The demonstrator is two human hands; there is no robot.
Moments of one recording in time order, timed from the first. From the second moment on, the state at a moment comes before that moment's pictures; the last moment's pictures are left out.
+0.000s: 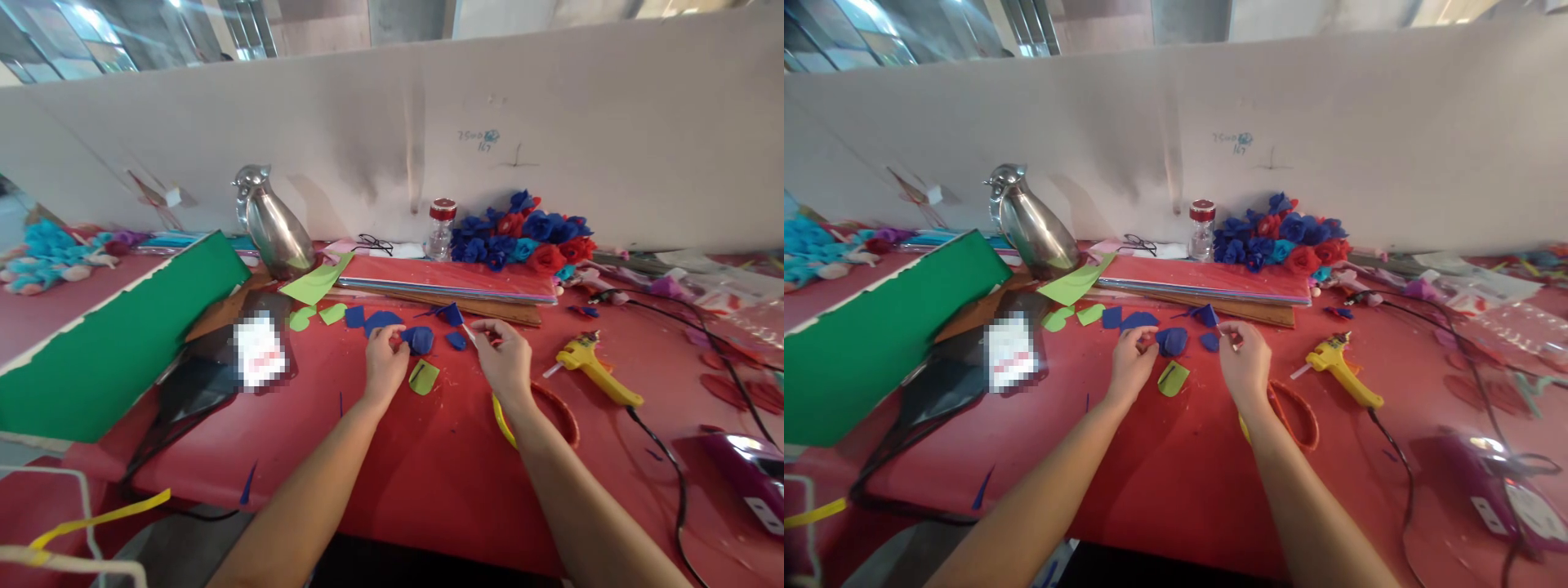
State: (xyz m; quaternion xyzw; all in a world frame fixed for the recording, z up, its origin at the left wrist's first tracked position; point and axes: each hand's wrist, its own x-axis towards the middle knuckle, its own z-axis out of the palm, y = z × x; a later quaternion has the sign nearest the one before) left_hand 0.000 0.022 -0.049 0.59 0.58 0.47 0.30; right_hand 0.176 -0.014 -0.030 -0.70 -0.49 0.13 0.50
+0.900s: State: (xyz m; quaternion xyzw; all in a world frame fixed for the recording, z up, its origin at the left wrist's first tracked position) left_hand 0.018 -0.001 -0.028 0.47 0.44 0.49 0.59; right_hand 0.144 -0.023 -0.029 -0.58 -0.46 0.41 0.53
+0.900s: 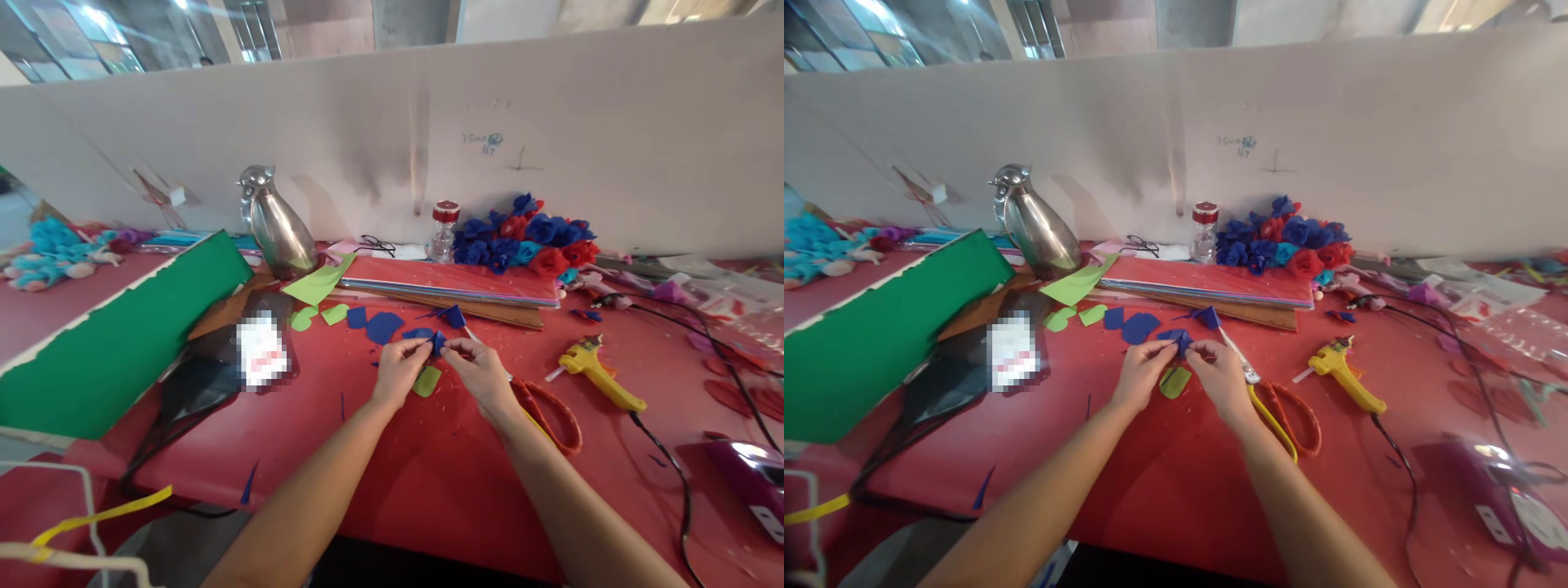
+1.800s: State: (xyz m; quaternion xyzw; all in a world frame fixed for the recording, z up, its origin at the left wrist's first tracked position) left_hand 0.004 0.015 -0.042 0.63 0.53 0.44 0.35; right_hand 0.168 -0.024 -0.025 -0.75 -0.65 -0.03 0.16
